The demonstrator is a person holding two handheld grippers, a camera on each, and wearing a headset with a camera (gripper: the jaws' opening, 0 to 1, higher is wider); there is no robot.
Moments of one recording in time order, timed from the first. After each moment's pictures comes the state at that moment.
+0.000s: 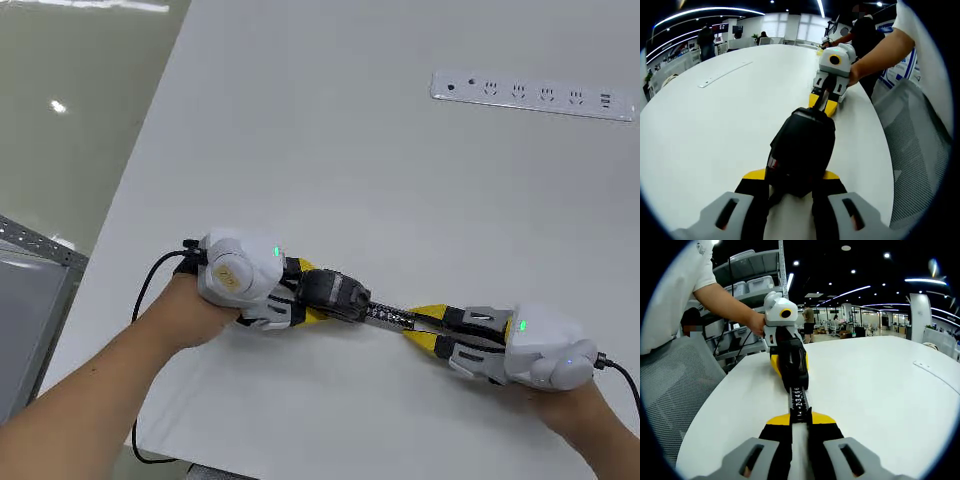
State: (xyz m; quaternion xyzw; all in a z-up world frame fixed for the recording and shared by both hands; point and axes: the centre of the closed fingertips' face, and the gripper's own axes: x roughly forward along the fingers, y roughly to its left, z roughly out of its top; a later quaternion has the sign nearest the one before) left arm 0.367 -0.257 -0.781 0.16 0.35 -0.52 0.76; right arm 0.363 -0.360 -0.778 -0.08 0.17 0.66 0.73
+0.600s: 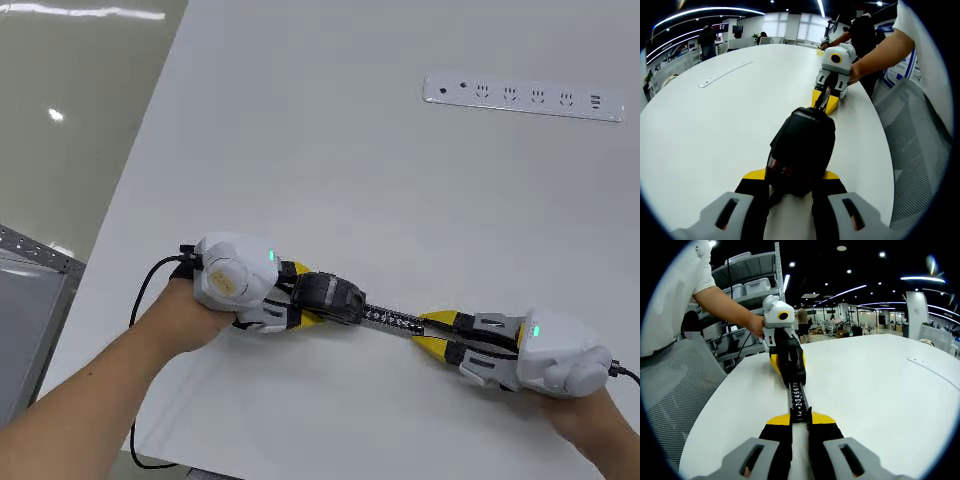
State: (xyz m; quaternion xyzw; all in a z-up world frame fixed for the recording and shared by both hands) left arm 0.367 -0.257 -0.781 0.16 0.35 -0.52 0.76; right arm 0.363 -0.379 -0.777 -0.07 0.18 0.65 0.73
